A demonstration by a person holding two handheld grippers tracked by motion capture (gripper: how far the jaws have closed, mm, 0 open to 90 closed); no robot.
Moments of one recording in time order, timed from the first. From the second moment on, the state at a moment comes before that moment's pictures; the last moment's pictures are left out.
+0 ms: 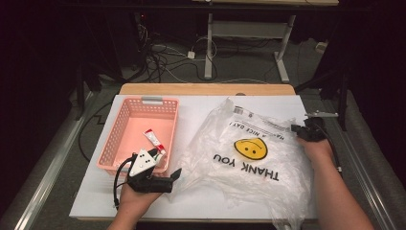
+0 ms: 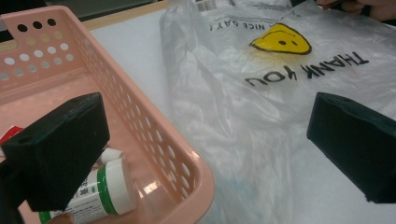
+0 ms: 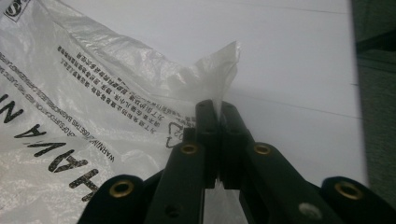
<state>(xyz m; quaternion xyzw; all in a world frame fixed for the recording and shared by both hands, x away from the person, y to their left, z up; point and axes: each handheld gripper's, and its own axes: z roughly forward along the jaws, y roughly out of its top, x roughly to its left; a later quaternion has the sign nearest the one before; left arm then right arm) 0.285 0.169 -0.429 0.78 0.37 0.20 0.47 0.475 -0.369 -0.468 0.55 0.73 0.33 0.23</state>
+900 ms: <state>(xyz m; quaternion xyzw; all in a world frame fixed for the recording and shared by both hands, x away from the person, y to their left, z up) 0.286 0.190 -0.431 0.75 0.40 0.19 0.49 0.397 -0.404 -0.463 0.58 0.67 0.37 0.27</state>
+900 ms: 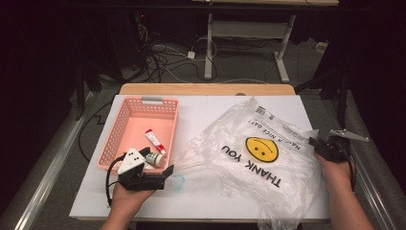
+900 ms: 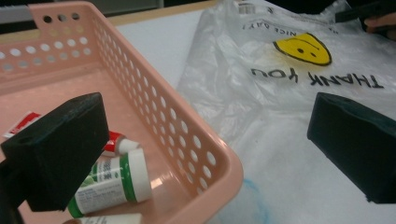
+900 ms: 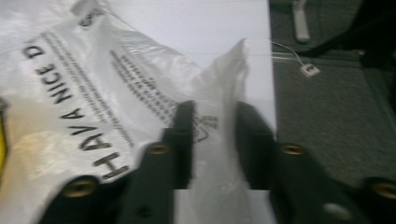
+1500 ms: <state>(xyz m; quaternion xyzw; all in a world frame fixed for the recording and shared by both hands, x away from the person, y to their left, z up) 0.279 0.188 -0.429 0.75 0.39 0.18 0.50 0.324 -0.388 -0.435 0.49 0.70 0.43 0.28</state>
